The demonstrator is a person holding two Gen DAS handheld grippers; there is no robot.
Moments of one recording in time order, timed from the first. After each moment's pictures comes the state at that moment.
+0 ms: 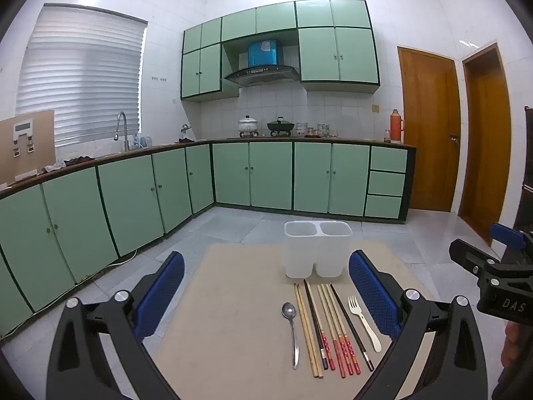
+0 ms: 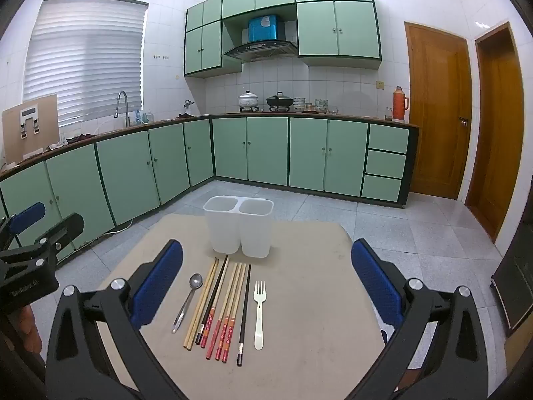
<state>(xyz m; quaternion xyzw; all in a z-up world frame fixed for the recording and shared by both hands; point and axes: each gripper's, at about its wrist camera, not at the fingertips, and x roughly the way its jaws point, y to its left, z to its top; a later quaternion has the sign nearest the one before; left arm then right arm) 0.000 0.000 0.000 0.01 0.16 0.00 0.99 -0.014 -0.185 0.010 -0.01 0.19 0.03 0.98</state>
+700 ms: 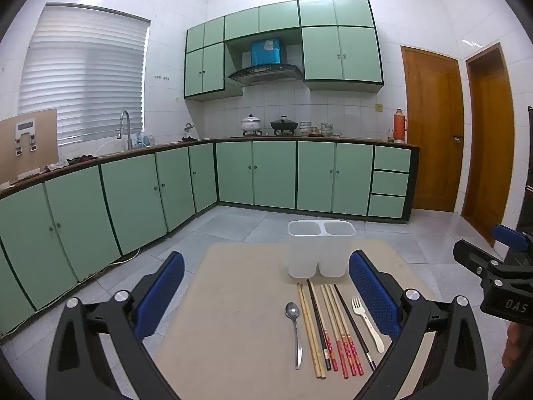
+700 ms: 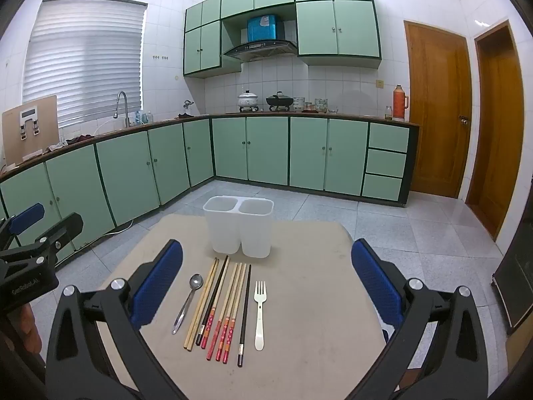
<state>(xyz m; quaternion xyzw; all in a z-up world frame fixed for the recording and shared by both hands) -0.001 0.004 0.004 0.01 0.15 0.00 0.99 -0.014 -0.185 0.010 0.00 0.19 0.03 0.98</state>
